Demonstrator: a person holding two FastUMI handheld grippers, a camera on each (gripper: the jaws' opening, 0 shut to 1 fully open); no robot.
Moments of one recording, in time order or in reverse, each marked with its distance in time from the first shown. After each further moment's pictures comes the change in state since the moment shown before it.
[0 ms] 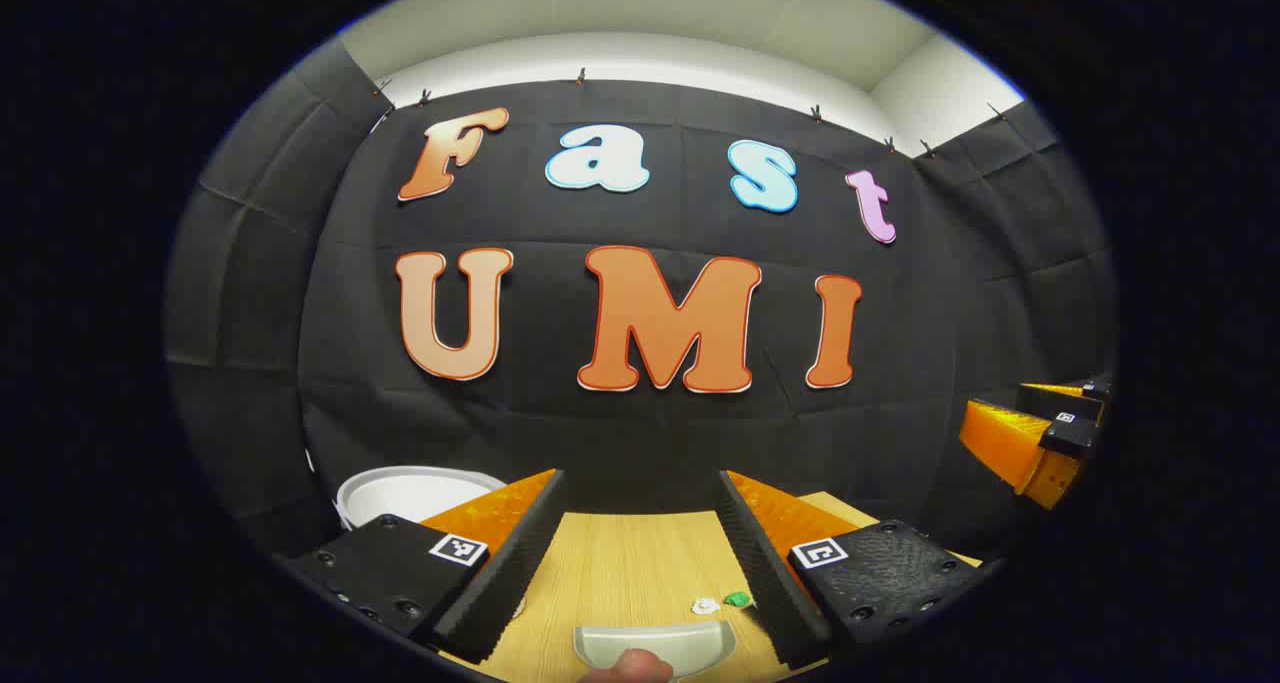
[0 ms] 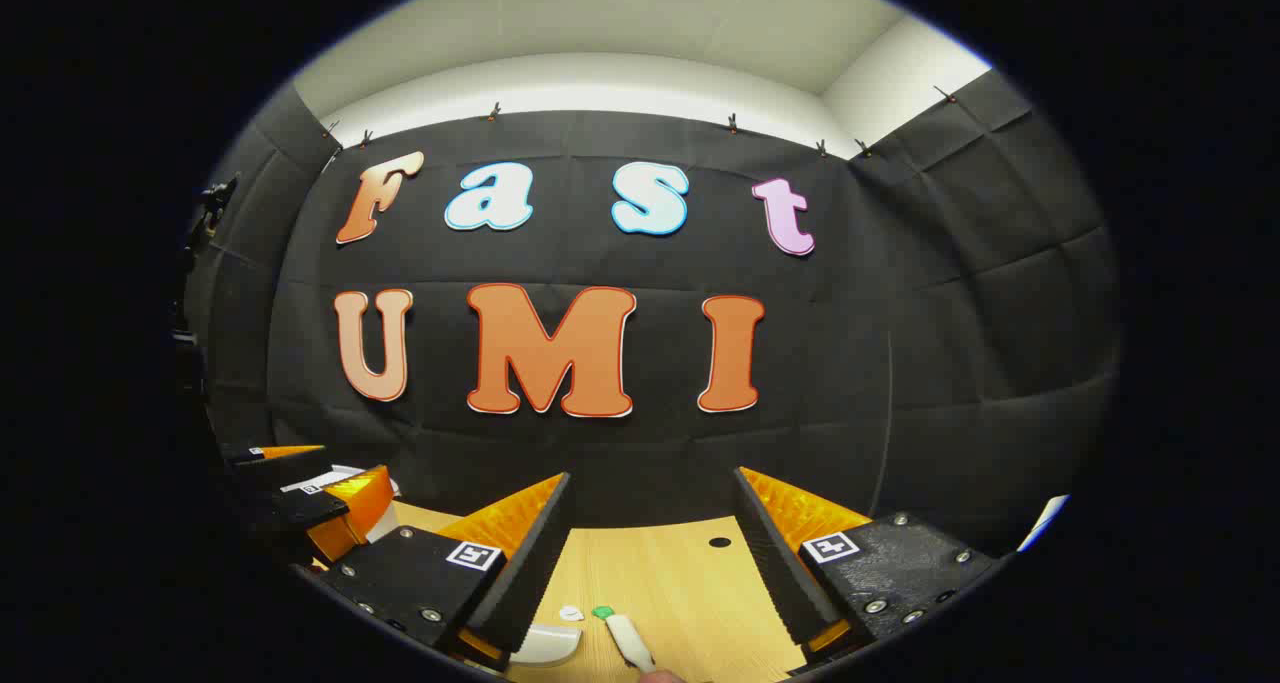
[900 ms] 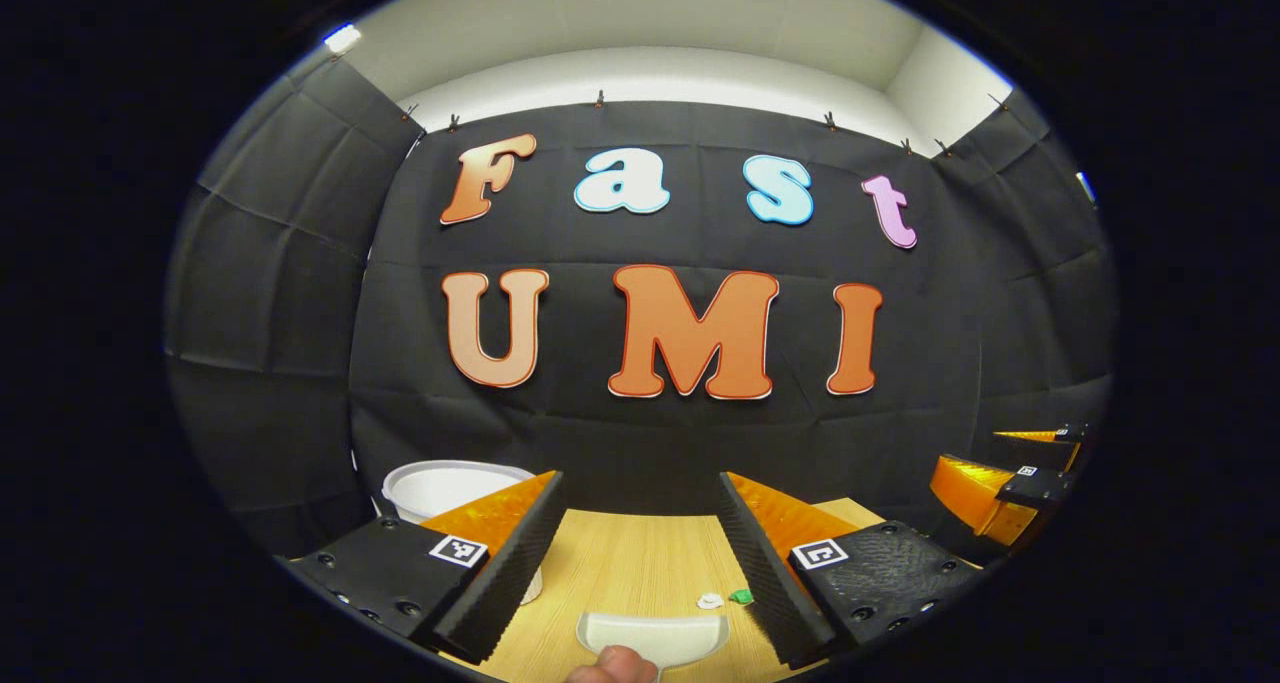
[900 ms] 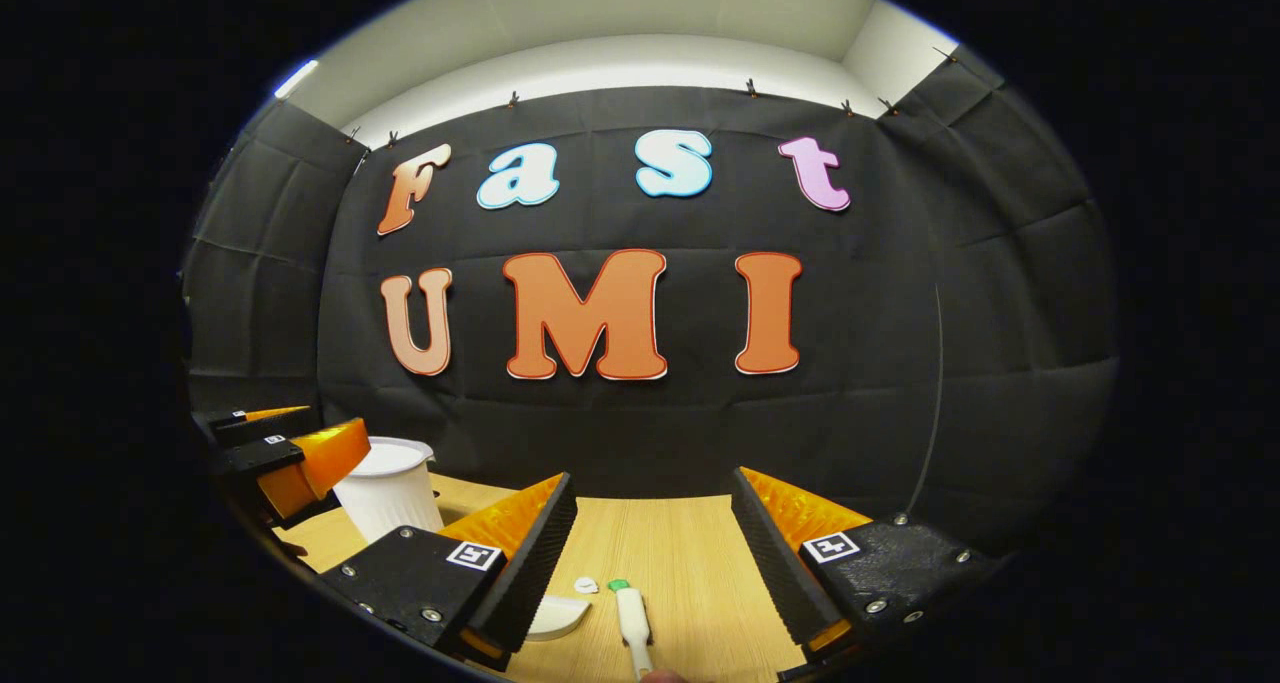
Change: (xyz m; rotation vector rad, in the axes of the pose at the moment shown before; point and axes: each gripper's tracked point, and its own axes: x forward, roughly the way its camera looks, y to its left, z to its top) left arm -0.056 -0.027 -0.004 0.029 -0.017 0.139; right arm -0.005 -0.028 -0.043 0.046 0.091 0.165
